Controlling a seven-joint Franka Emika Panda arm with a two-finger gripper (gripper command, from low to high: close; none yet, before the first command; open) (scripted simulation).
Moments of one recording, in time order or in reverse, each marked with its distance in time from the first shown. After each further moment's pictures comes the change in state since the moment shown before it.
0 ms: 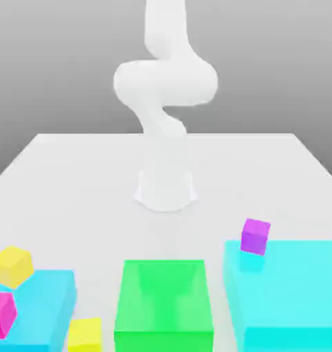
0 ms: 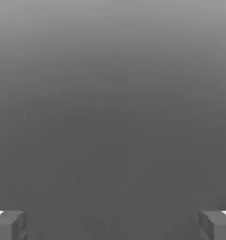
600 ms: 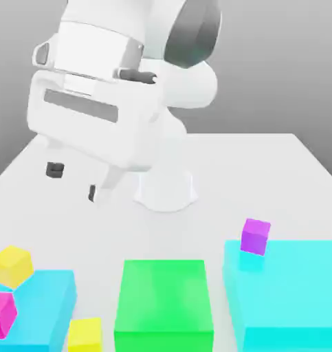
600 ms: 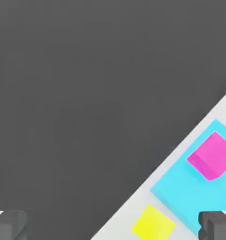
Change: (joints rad) arm -0.314 0.642 0.143 -0.028 -0.241 0.182 0.803
